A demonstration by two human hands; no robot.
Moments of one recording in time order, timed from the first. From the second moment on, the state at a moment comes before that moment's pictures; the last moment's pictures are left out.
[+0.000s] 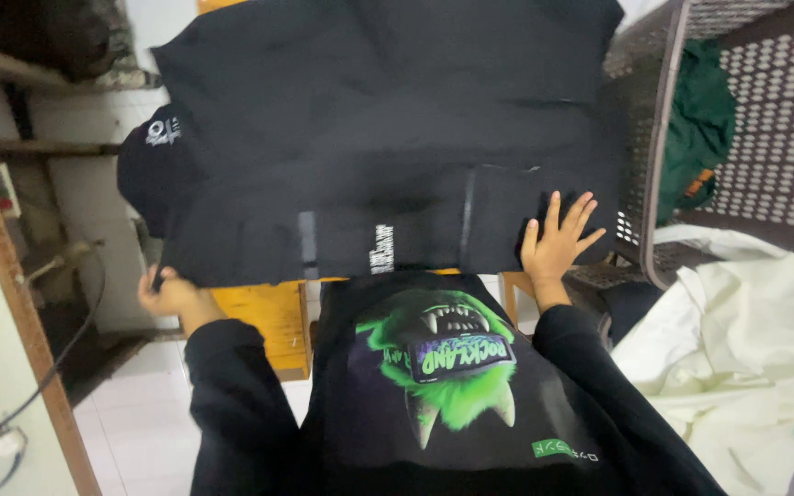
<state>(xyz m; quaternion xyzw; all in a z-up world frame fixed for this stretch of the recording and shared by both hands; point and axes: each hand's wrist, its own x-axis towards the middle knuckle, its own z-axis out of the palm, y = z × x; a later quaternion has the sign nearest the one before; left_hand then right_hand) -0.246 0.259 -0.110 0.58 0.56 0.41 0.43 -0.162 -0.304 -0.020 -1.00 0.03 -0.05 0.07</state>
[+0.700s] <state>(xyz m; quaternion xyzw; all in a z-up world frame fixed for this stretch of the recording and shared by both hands) -0.038 0.024 -0.019 0.97 -0.14 0.09 0.19 -0.059 -0.419 -0.062 -0.80 0.37 0.10 0.46</state>
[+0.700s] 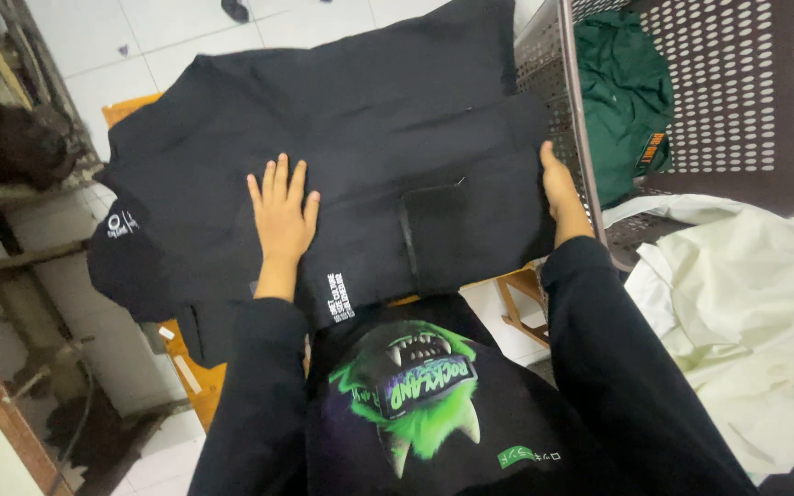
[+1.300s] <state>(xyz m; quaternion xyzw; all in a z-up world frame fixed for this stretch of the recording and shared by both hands) -0.057 0.047 -0.040 0.99 -0.10 0.01 0.10 -0.060 -0.391 -0.050 -0.67 0.42 0.20 0.57</state>
